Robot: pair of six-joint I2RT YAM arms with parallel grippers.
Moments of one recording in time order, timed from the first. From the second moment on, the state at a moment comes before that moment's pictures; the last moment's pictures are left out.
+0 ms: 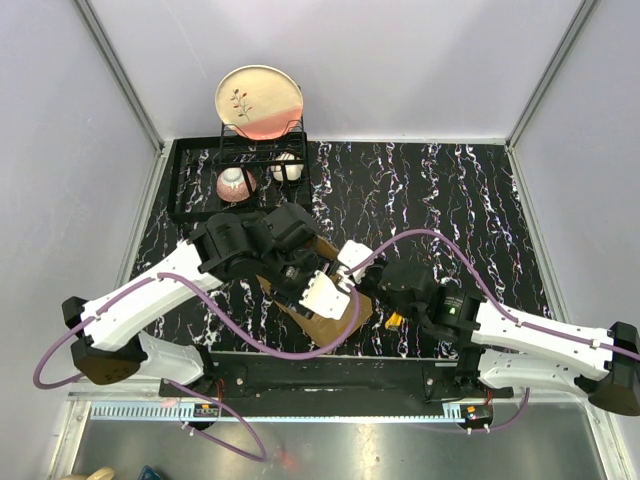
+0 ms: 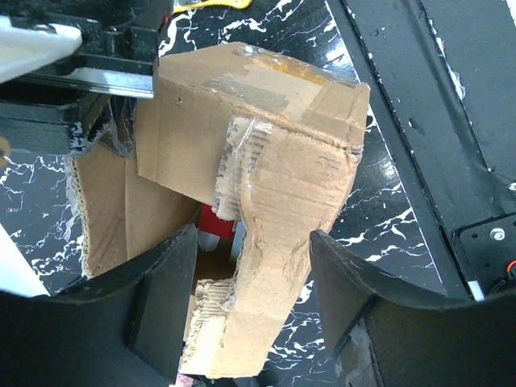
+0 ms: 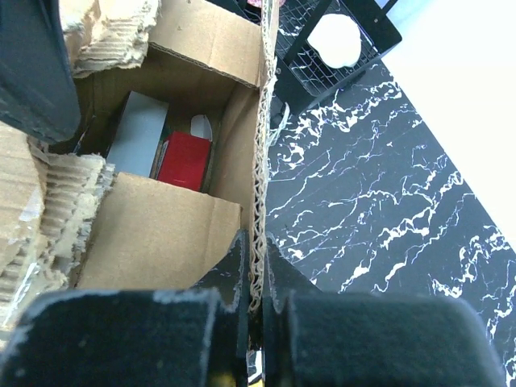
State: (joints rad) left arm -1.07 1.34 1.60 -1.31 0.31 1.02; right arm 1.16 0.96 0.76 -0.10 0.38 -0.30
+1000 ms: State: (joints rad) left arm -1.02 1.39 1.61 -1.26 0.31 1.12; right arm 1.13 0.98 0.87 -0.34 0.38 -0.17
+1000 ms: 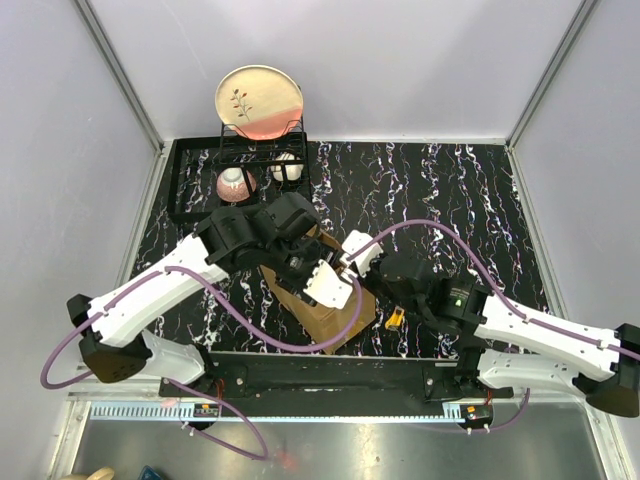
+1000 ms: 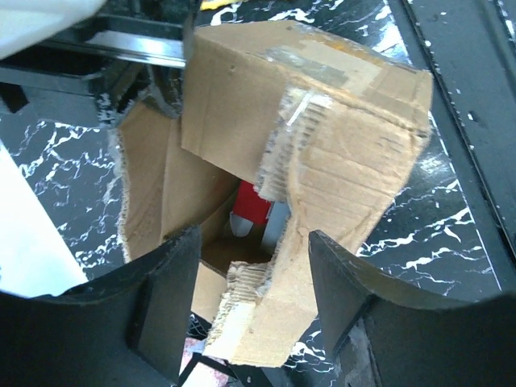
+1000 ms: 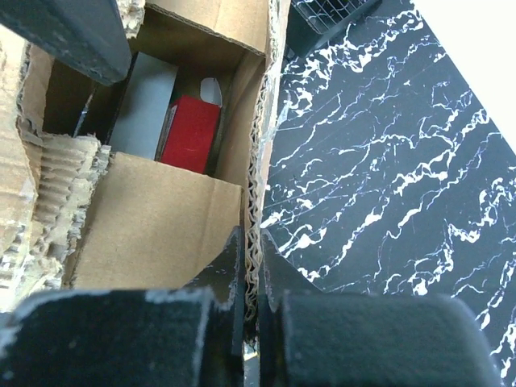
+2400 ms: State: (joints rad) left arm -0.90 1.28 1.47 -1.26 0.38 0.95; right arm 1.07 0.94 0.93 -0.13 0.12 0.00
